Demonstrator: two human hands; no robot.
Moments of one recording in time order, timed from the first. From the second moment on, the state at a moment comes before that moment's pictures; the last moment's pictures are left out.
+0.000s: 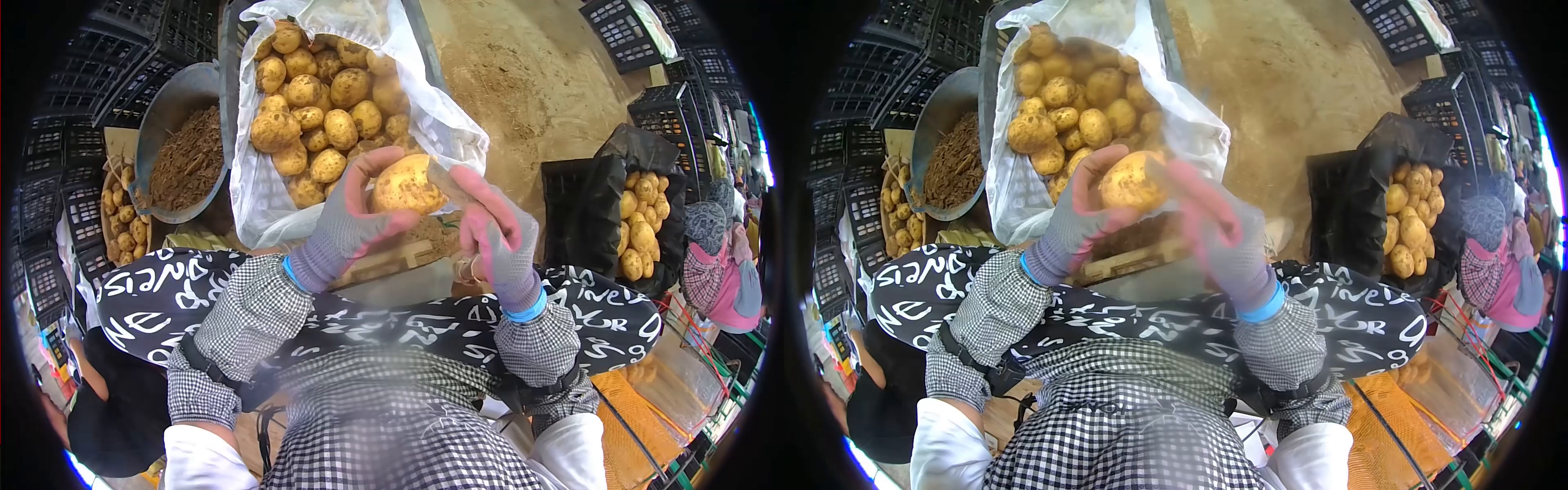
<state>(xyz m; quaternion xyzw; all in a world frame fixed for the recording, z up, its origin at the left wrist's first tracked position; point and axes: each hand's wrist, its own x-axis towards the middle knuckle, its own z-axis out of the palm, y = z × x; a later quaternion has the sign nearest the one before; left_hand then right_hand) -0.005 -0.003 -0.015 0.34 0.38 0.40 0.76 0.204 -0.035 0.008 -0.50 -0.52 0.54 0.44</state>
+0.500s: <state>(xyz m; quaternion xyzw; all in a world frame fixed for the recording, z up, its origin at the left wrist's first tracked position) -0.004 -0.001 -0.015 0.32 0.39 0.42 0.76 0.200 -0.037 0.011 -0.49 -0.52 0.54 0.46</state>
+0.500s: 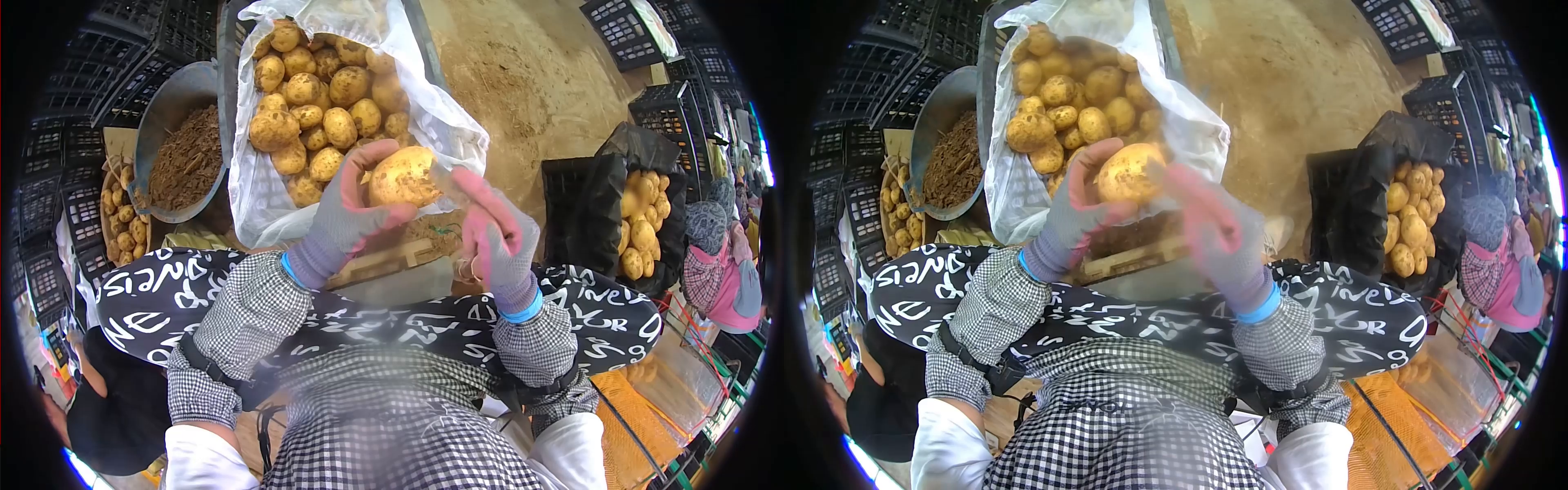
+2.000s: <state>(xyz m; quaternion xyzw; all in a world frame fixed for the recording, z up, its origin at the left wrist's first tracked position) -0.003 0.010 0.013 0.47 0.32 0.32 0.76 0.189 -0.036 0.015 -0.53 -0.59 0.49 0.37</state>
